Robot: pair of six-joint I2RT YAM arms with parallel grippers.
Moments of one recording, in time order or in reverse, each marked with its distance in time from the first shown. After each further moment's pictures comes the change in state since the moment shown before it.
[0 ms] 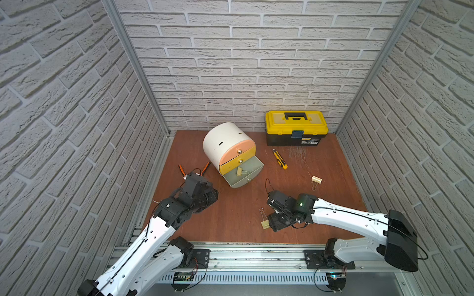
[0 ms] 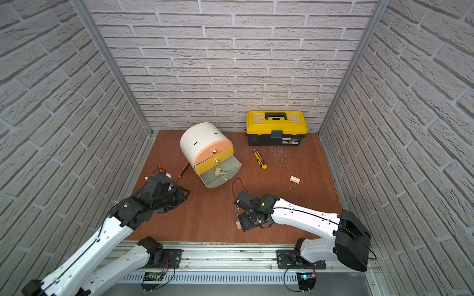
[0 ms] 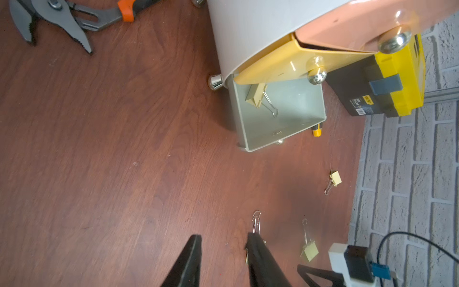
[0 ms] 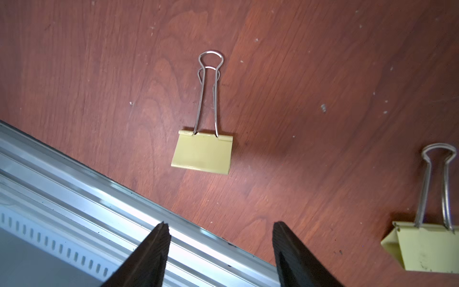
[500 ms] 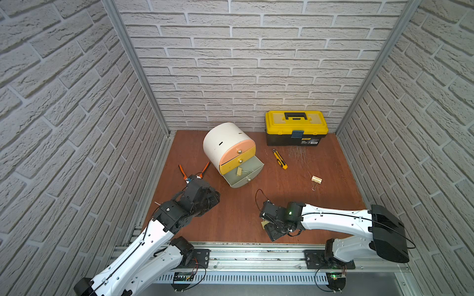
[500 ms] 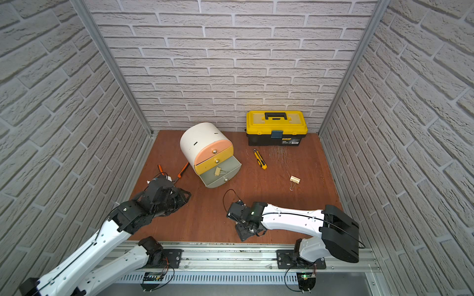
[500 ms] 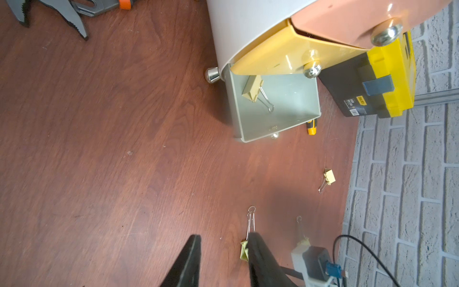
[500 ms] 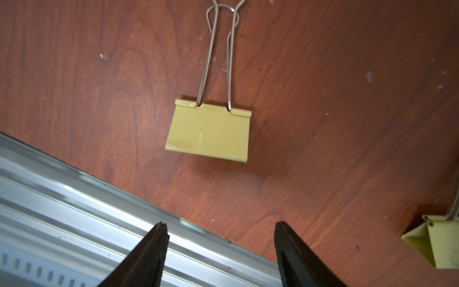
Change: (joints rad) left arm -0.094 -0.021 -0.017 0.010 -0.062 -0.085; right arm 0.127 0.148 0.001 0.009 0.062 0.060
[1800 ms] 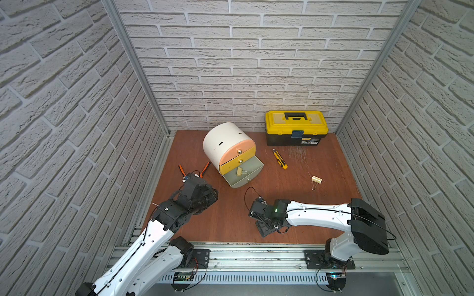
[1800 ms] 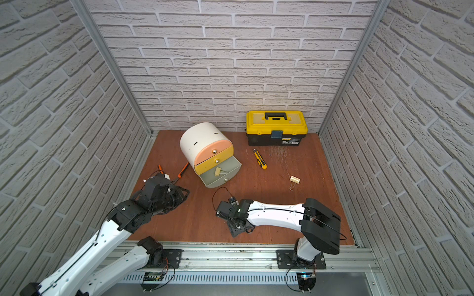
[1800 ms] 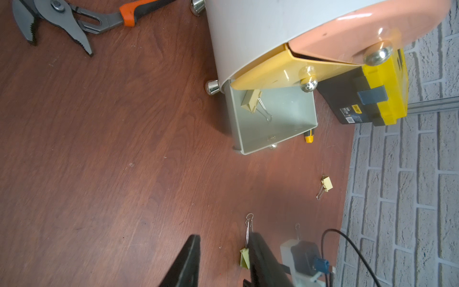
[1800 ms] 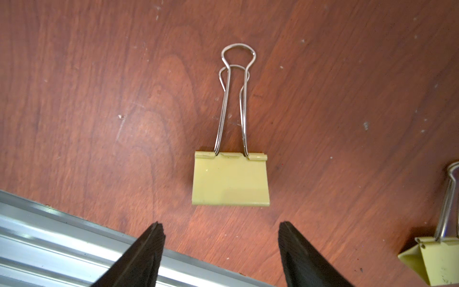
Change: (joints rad) left arm 0.079 -0.010 0.000 0.016 0.035 0.053; right arm 0.017 0.147 0.128 0.003 0.081 0.036
